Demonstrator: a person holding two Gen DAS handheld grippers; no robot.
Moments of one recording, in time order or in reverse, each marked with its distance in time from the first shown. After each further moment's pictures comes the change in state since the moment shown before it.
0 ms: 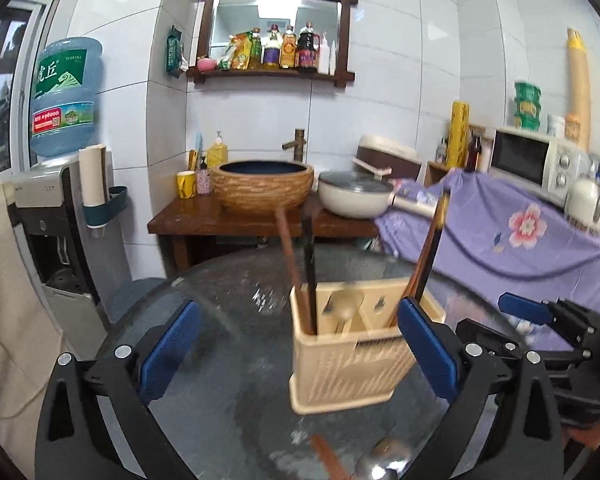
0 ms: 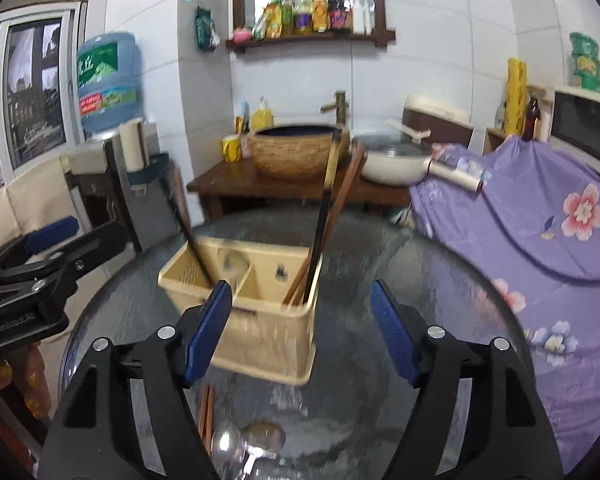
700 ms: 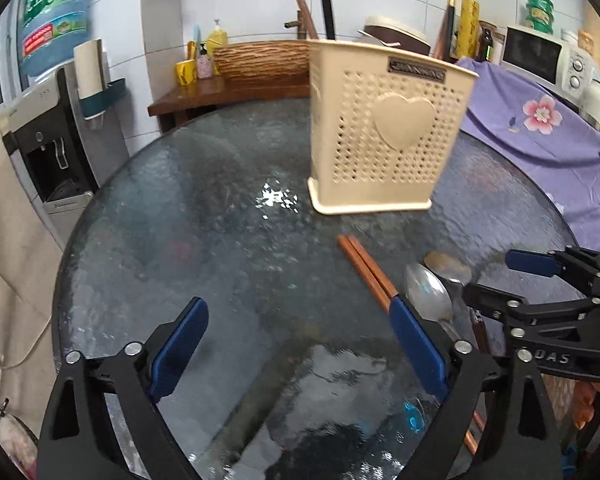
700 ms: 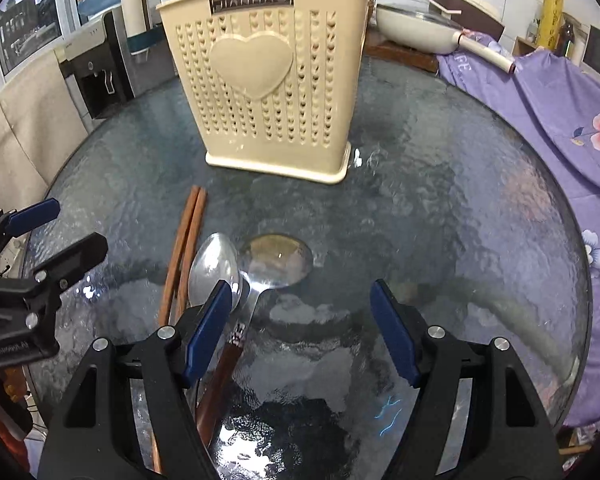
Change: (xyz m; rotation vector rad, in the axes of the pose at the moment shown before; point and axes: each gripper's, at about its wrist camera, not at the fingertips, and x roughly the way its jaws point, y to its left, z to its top) left arm 0.018 0.012 -0.136 0.024 0.354 0.010; right arm 0.057 0.029 -0.131 -0.032 0.348 -0.003
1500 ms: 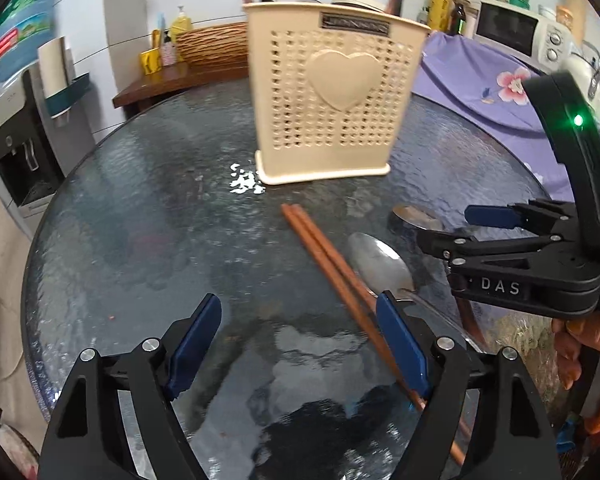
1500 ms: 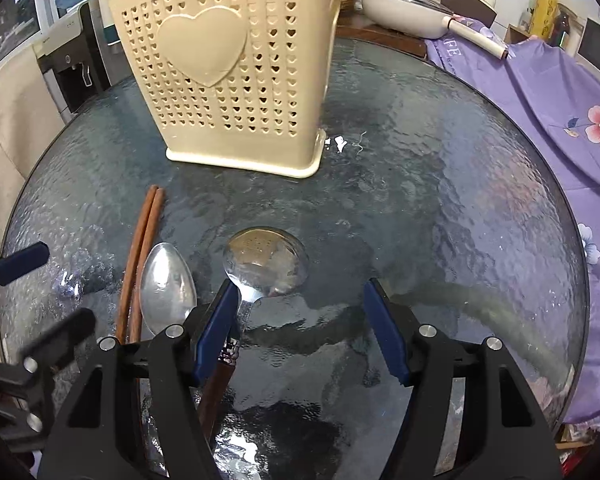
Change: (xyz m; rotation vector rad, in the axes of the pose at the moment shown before) left arm 0.012 -0.036 -0.012 0.065 0.072 -0.079; right arm 0.022 -0.019 0.017 0.024 0.044 -0.049
